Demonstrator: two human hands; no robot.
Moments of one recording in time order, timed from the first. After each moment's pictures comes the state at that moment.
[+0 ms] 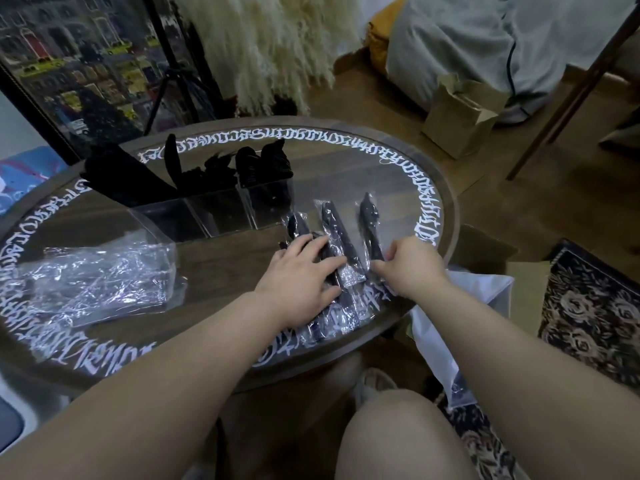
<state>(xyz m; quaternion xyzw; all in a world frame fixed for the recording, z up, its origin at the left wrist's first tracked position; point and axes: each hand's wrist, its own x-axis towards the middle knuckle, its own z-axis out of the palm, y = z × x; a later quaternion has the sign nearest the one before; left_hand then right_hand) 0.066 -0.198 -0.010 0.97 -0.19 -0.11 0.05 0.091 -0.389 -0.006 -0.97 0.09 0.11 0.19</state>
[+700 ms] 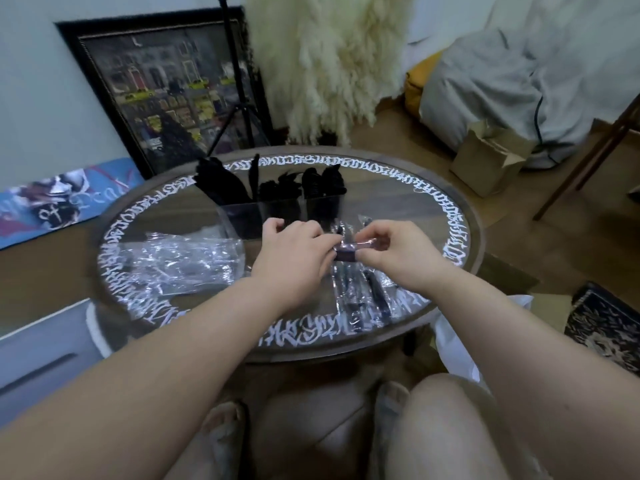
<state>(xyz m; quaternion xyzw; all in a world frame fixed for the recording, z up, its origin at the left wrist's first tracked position) 0.012 -0.147 0.073 0.99 -0.12 0.09 0.03 0.039 -0.325 0.086 -0.88 -0.13 0.08 0.45</state>
